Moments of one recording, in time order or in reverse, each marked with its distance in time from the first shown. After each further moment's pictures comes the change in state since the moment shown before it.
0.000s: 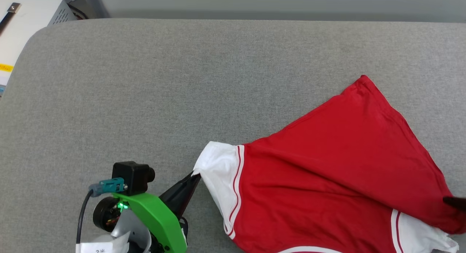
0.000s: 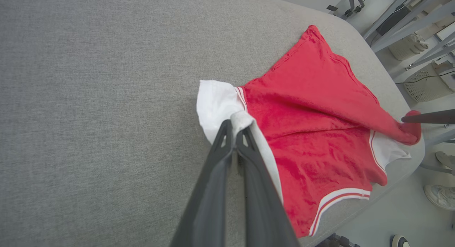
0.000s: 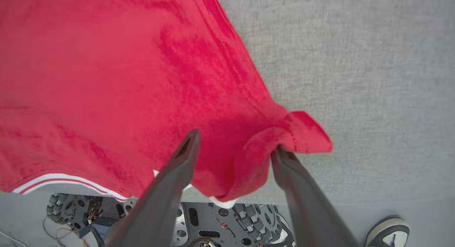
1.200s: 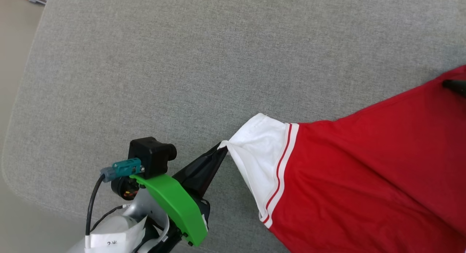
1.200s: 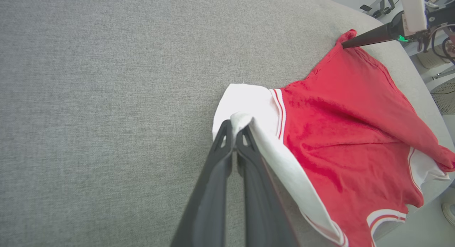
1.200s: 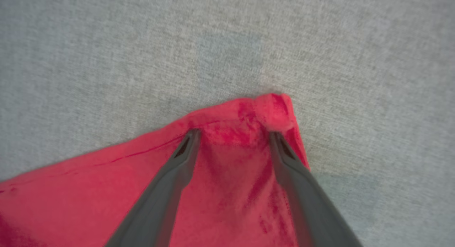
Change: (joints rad) left arm -0.137 -0.046 -0.041 -0.081 0.068 -0.030 0.007; right arm -0.622 -0.069 0.262 0.305 -0.150 0.000 -0.044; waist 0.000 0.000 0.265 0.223
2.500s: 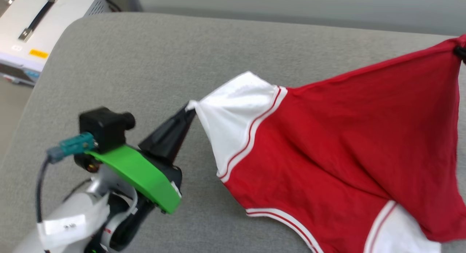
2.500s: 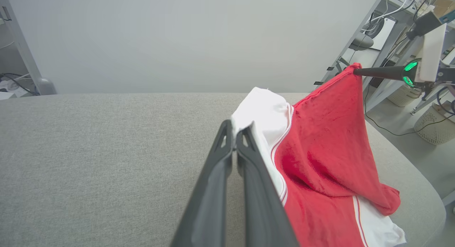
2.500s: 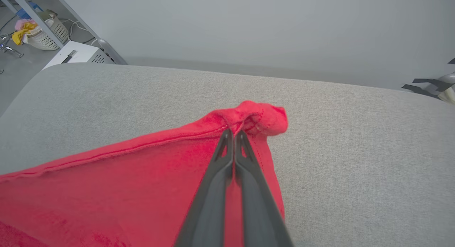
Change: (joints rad) left arm -0.047 0.051 0.122 -0.035 -0.020 0.024 -0.032; right arm 0.052 -0.032 -0.004 -0.041 0.216 0.000 -0.420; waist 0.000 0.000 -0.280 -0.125
